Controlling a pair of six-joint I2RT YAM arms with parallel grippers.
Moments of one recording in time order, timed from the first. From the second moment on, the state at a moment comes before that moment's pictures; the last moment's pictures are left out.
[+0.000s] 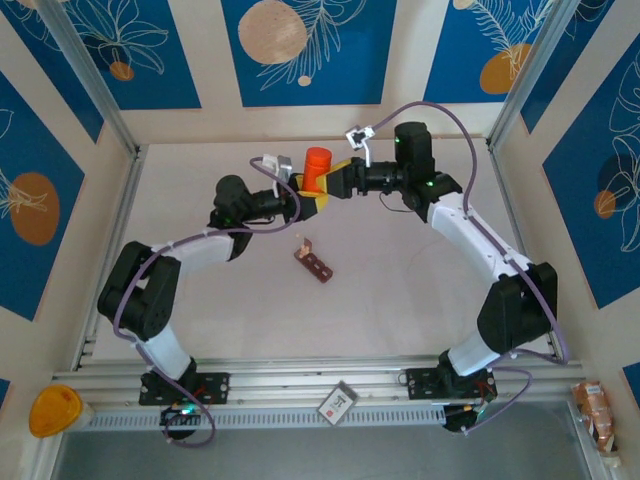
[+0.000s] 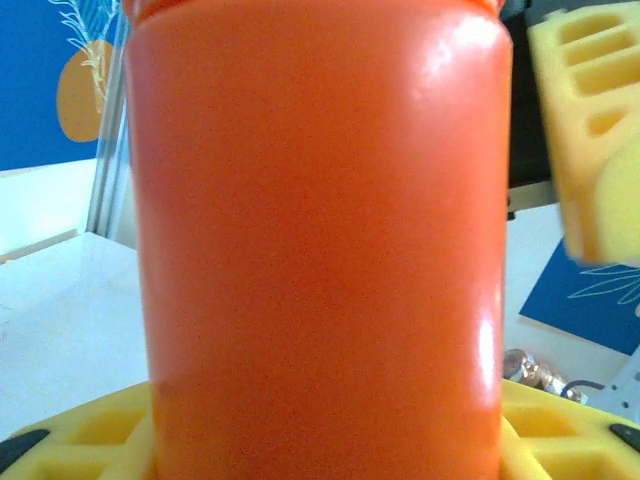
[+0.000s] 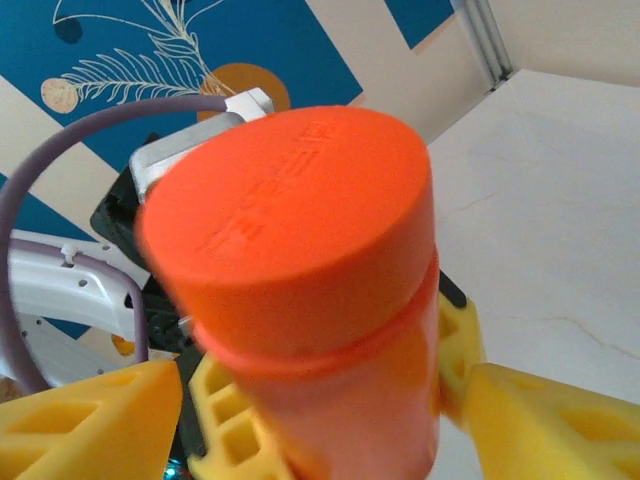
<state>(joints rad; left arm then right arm) -0.45 1.69 0.97 0.96 0.92 -0.50 0.36 1.53 1.37 -0.20 -0.96 0.30</state>
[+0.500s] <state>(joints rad) -0.44 1.62 0.97 0.67 0.90 -0.24 0.26 1.35 1.40 -0.48 -0.93 0.19</state>
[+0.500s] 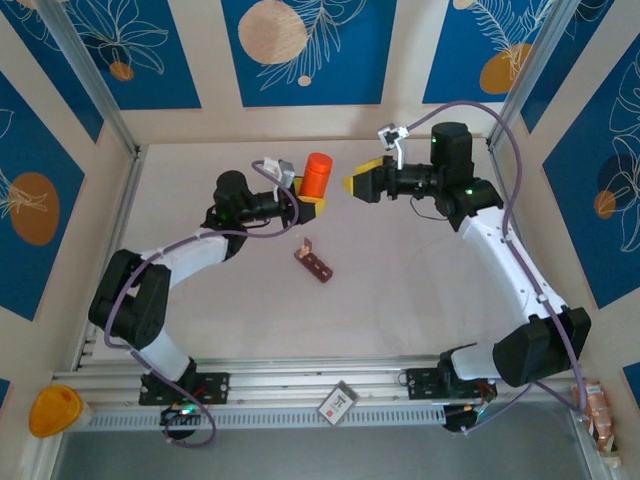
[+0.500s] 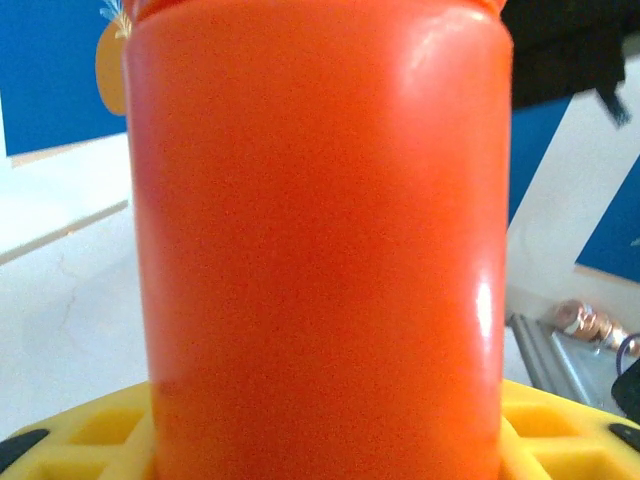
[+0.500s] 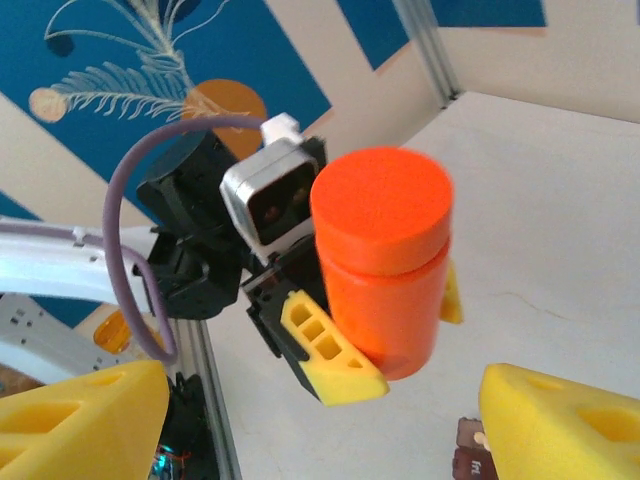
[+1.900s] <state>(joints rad) -0.44 1.51 0.98 0.24 0.90 0.09 0.41 1.78 1.96 -1.03 -0.81 -0.03</state>
